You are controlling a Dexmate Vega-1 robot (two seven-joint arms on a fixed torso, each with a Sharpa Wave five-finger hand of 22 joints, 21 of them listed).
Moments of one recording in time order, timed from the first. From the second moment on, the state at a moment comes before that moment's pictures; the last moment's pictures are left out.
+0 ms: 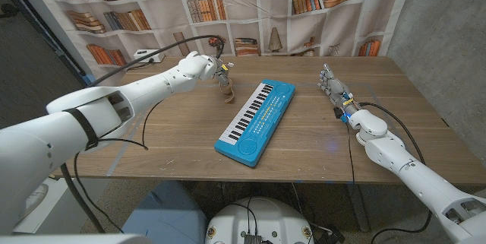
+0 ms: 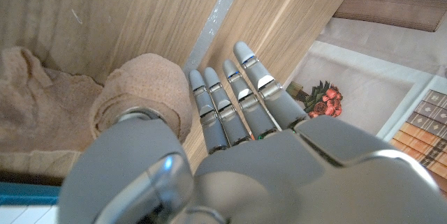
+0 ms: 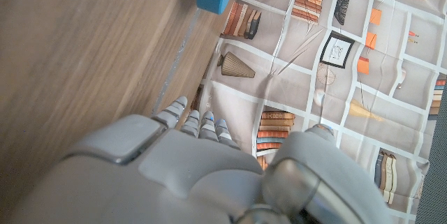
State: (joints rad) left arm 0.05 0.51 1.19 -1.10 0.96 0.17 -0.42; left_hand 0.63 0.00 0.44 -0.15 0.18 0.73 -0.16 0.33 0.21 0.71 -0.20 0.28 0.36 0.74 -0.21 0.19 0.19 0.81 -0.08 0.33 0.19; right arm -0.85 -0.59 -0.37 -1.27 0.60 0.31 0.08; right_hand 0.39 0.07 -0.15 -0.01 0.22 -0.13 0.07 0.20 0.19 -0.10 0.07 0.20 0.19 -0.17 0.03 0.19 0.19 -0.01 0.04 0.19 0.17
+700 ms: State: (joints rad) left arm 0.05 0.49 1.20 -1.09 0.95 0.17 -0.41; left_hand 0.69 0.03 0.47 -0.16 0.18 0.77 -0.16 0.34 0.22 0.77 -0.20 0.29 0.36 0.75 -0.22 0.21 0.19 0.82 -0.10 0.33 0.19; right arm -0.85 -0.59 -0.37 -1.27 0.60 0.32 0.08; right_hand 0.39 0.07 -0.15 -0.01 0.22 -0.12 0.06 0.20 0.19 -0.09 0.06 0.20 0.19 -0.17 0.02 0.19 0.19 -0.01 0.04 0.19 0.17
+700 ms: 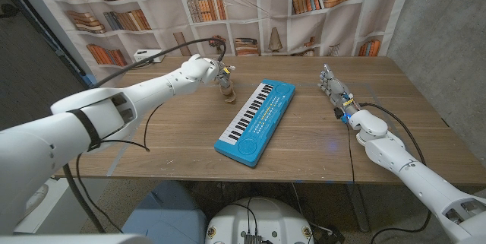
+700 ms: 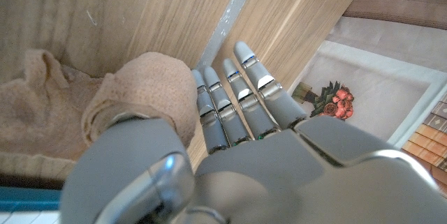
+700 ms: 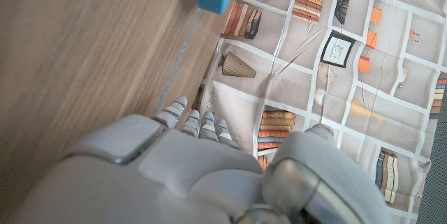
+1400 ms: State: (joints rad) left arm 0.12 0.52 1.15 -1.15 0.90 0.17 -0.29; left_hand 1.08 0.13 0.46 -0.18 0.19 0.82 -0.17 0.46 0.32 0.92 -0.20 0.36 0.51 0.99 -0.24 0.33 0.28 0.80 -0.15 0.40 0.24; right arm -0.86 -0.59 -0.37 -1.27 0.60 0.32 0.08; right_hand 0.39 0.07 -0.15 -0.01 0.22 -0.12 0.06 0.20 0.19 -0.09 0.06 0.20 0.19 -0.17 0.02 0.19 0.19 -0.01 0.04 0.19 0.17
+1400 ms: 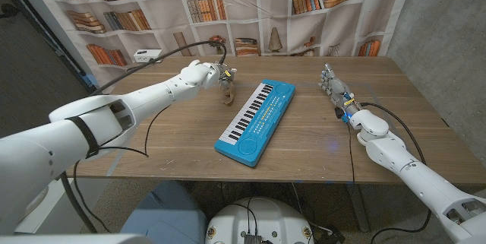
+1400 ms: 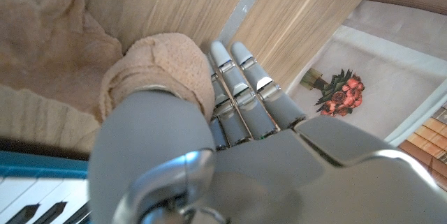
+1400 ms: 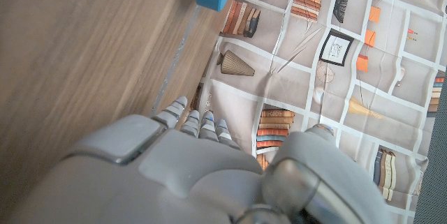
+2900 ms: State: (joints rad) left arm 0.50 0.64 0.77 -1.49 0.62 0.21 0.33; left_hand 1.15 0.13 0.41 -0.17 0.18 0.81 -0.18 0.52 0.32 0.93 -0.20 0.40 0.59 1.03 -0.24 0.32 0.31 0.77 -0.16 0.50 0.29; right arm -0.88 -0.59 -0.36 -1.33 0.59 0.35 0.05; right_hand 0.38 0.07 -0.15 -0.01 0.22 -0.11 0.06 0.20 0.19 -0.09 0.06 0.20 0.19 -0.17 0.02 0.19 0.19 -0.01 0.03 0.19 0.17
